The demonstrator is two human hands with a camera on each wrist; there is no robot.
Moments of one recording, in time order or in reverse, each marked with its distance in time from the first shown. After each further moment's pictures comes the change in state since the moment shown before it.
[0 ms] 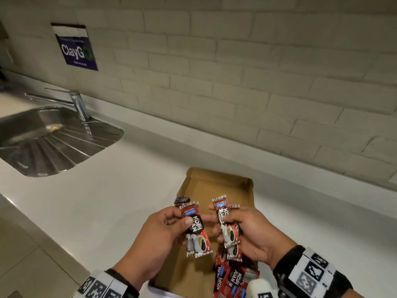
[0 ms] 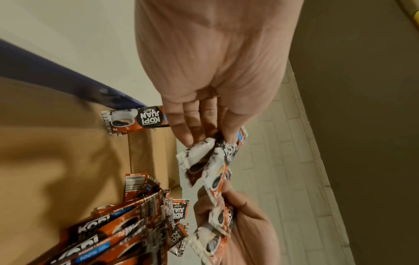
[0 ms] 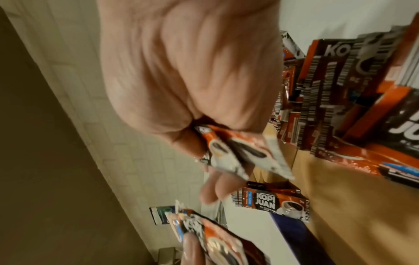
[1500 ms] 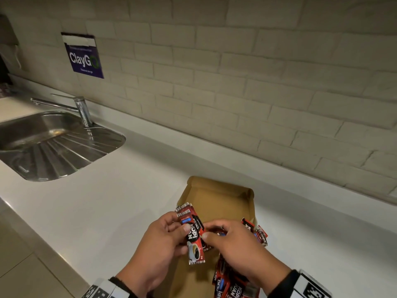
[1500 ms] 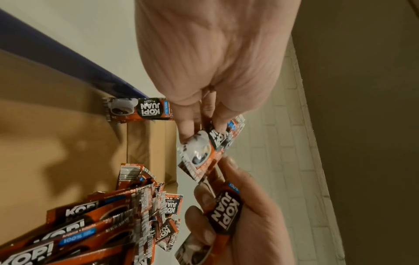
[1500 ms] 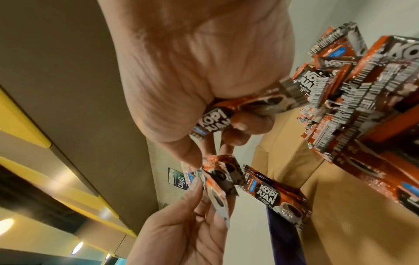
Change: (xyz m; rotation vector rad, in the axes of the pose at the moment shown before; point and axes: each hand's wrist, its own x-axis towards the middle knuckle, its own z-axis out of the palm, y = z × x) left_hand 0.005 -0.001 0.004 -0.100 0.008 -0.033; right_hand -0.017 0.008 0.035 -0.882 0.227 -0.246
